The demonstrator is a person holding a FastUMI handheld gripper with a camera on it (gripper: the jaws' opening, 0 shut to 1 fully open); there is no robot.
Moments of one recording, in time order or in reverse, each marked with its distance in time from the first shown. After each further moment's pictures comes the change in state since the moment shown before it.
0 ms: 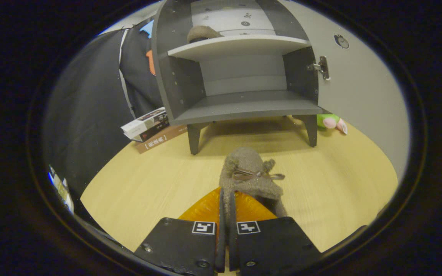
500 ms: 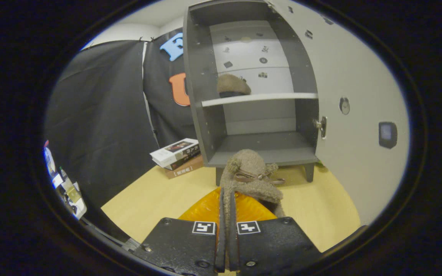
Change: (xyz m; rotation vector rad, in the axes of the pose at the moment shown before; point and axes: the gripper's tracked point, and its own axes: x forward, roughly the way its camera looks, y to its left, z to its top) arm -0.106 0.047 0.095 -0.075 -0.205 0.087
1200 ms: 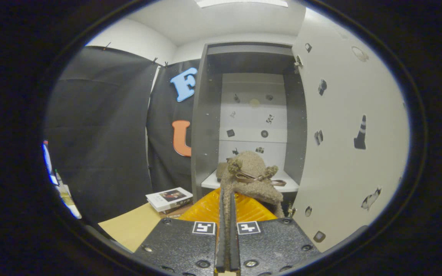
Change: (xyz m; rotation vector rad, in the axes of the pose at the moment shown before) arm -0.065 0.010 0.214 -0.185 -0.287 -0.098
